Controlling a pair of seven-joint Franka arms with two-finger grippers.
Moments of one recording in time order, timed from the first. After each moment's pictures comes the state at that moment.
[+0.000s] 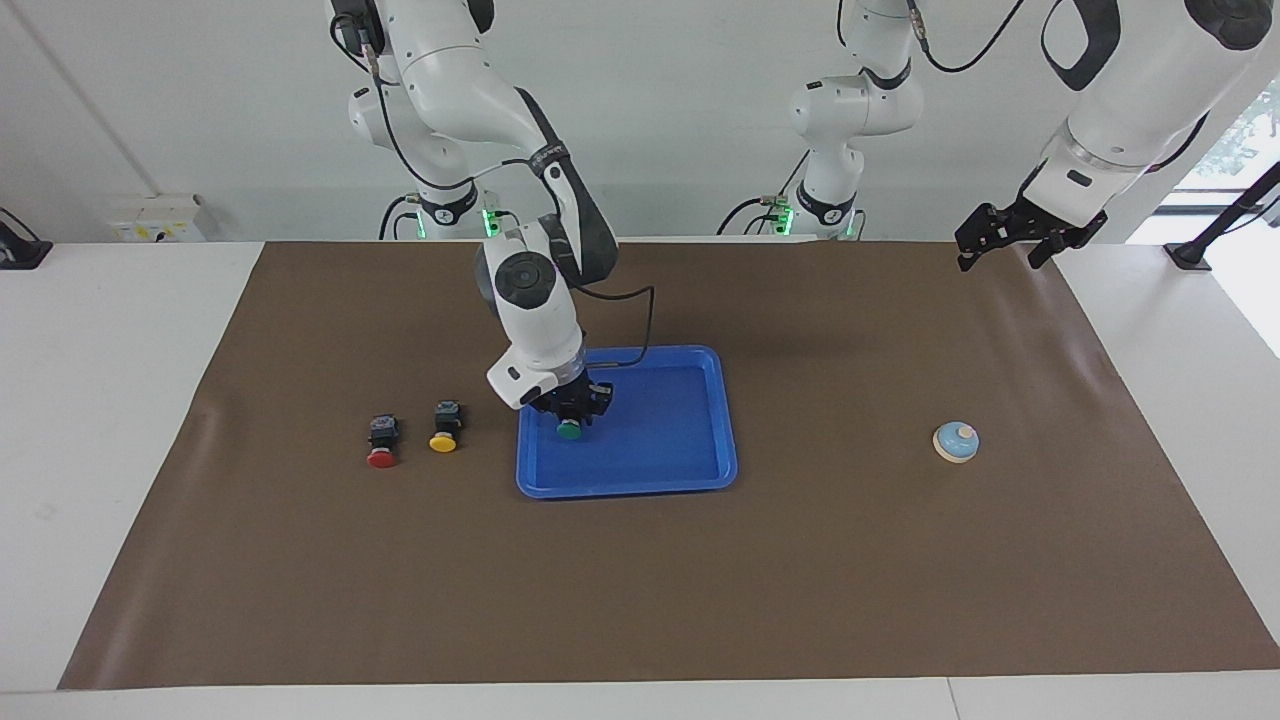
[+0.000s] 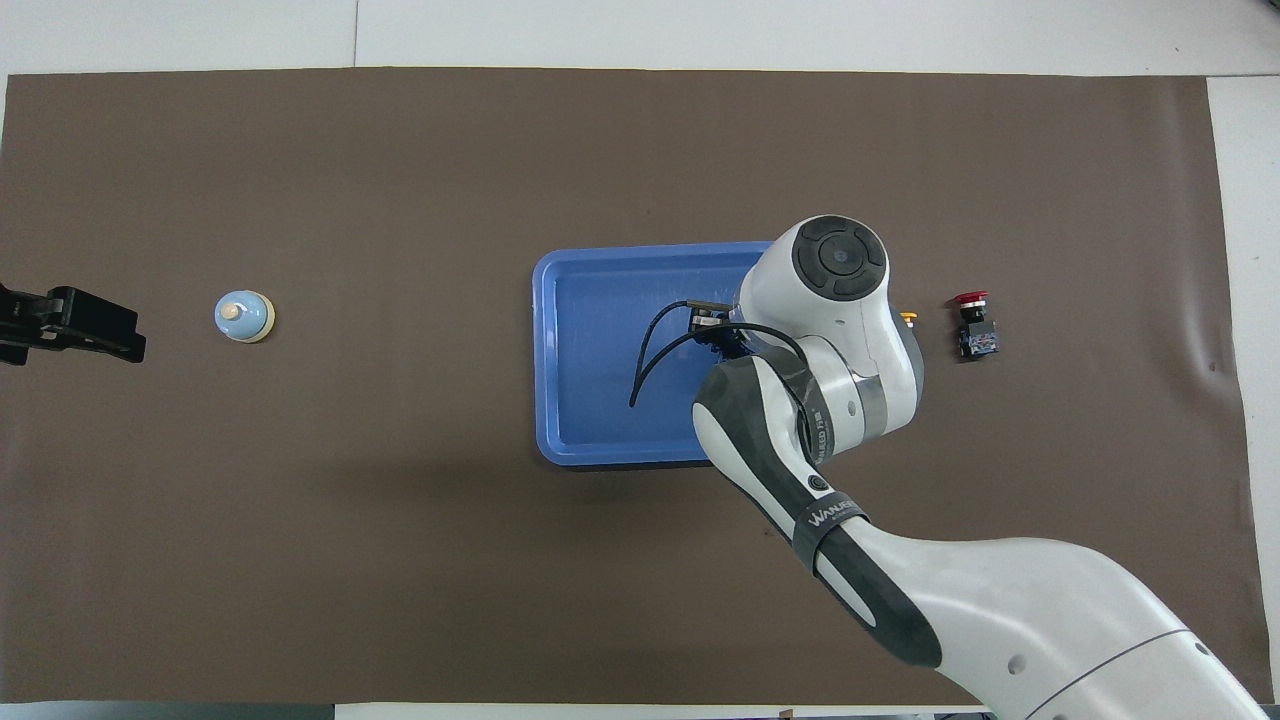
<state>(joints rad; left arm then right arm) 0.02 -0.01 -0.06 -1.59 0.01 1.46 0.02 0.47 0.39 -0.05 -1.85 0.14 2.23 0.33</state>
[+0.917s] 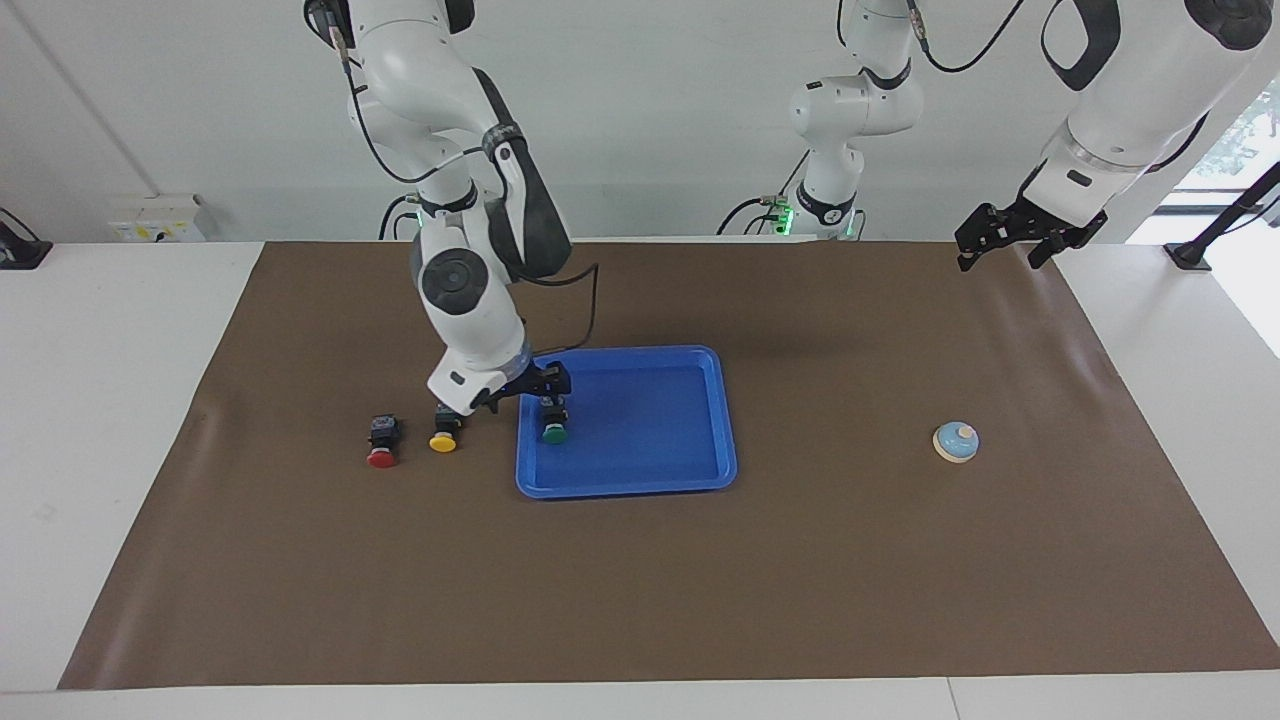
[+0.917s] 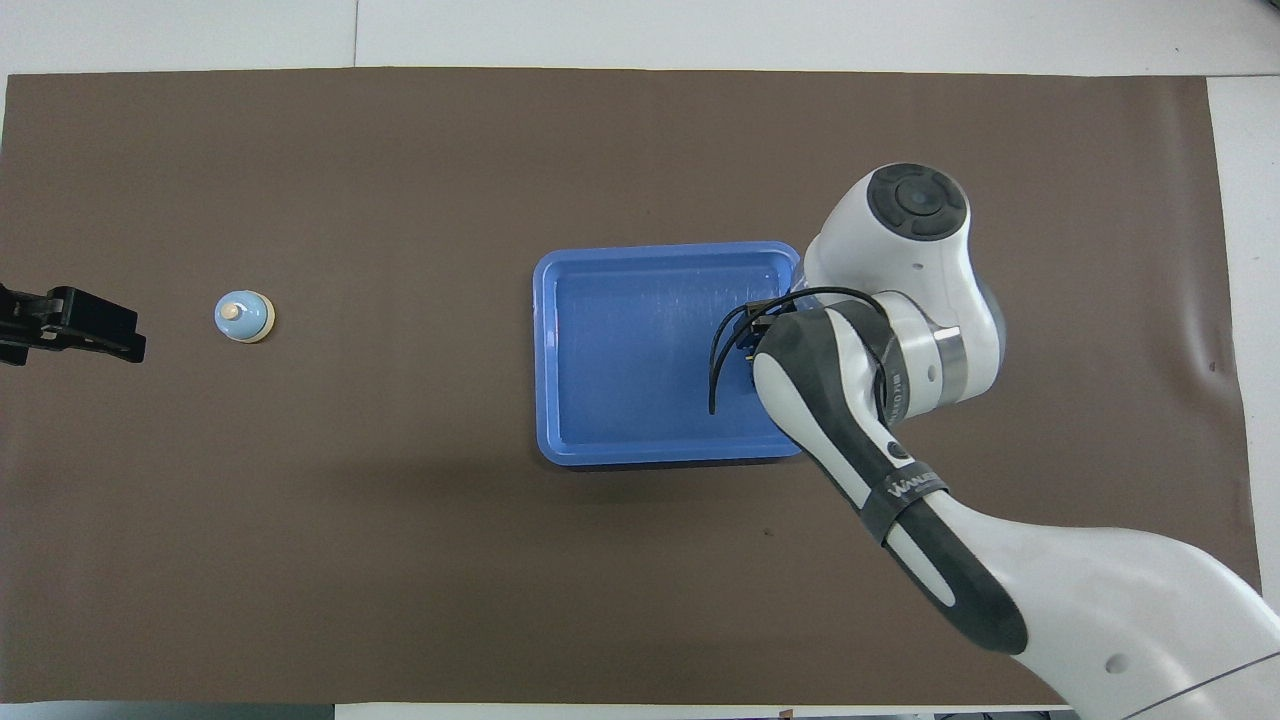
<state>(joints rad) 0.02 -0.01 -0.06 -1.59 0.01 1.46 0.02 0.29 0.32 -0.06 -1.73 0.14 1.93 0.16</state>
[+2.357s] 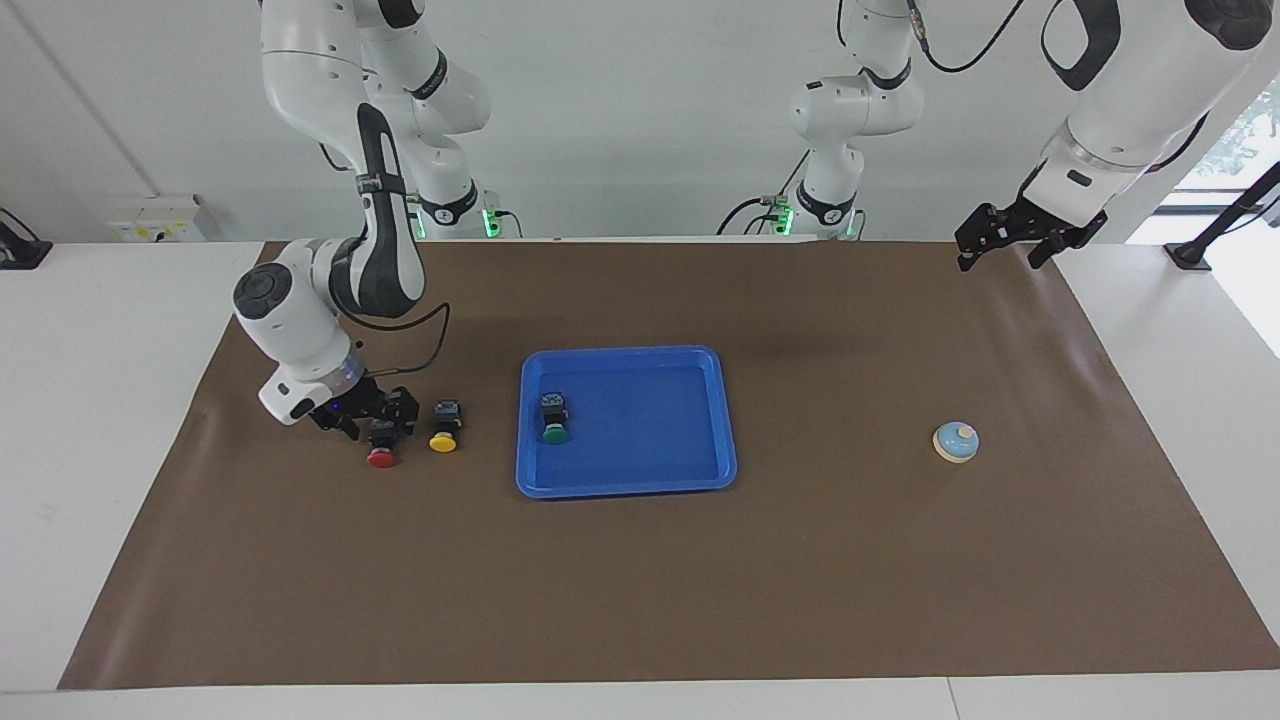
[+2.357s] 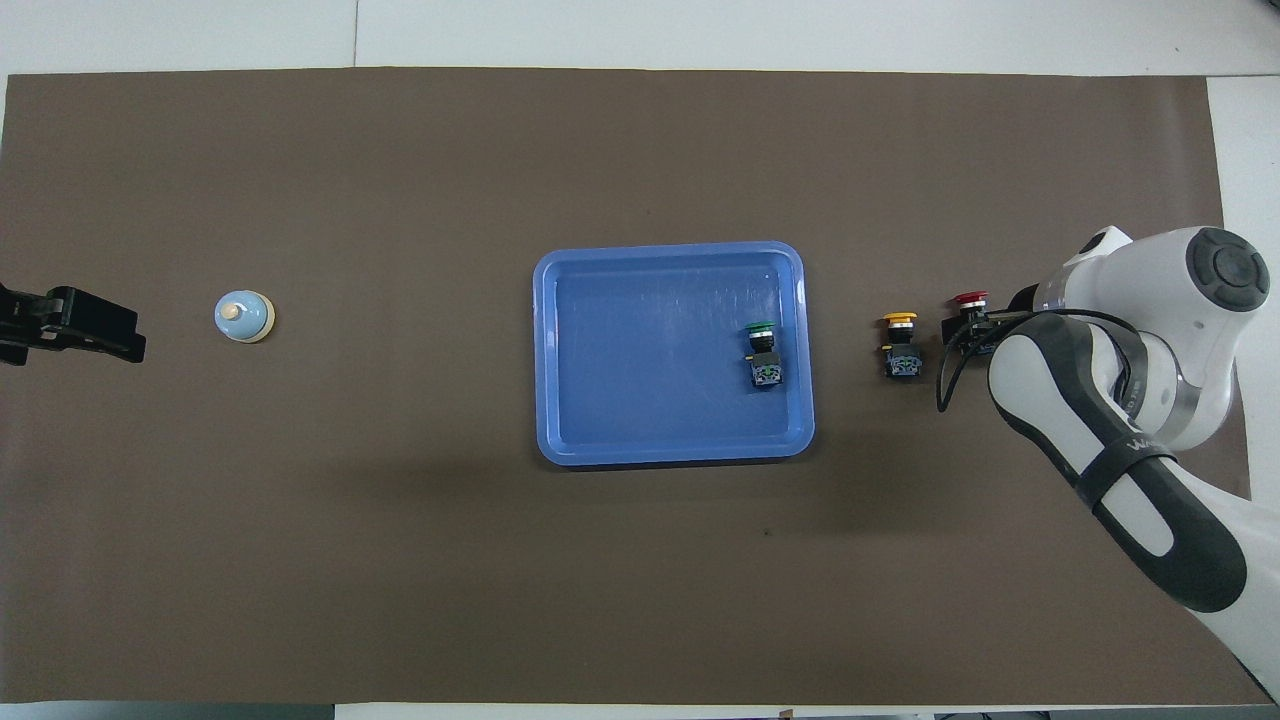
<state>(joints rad) 0.02 -0.01 -0.06 -1.59 0.01 1.46 0.02 0.00 0.26 -0.06 -2.13 0.14 2.41 -0.19</state>
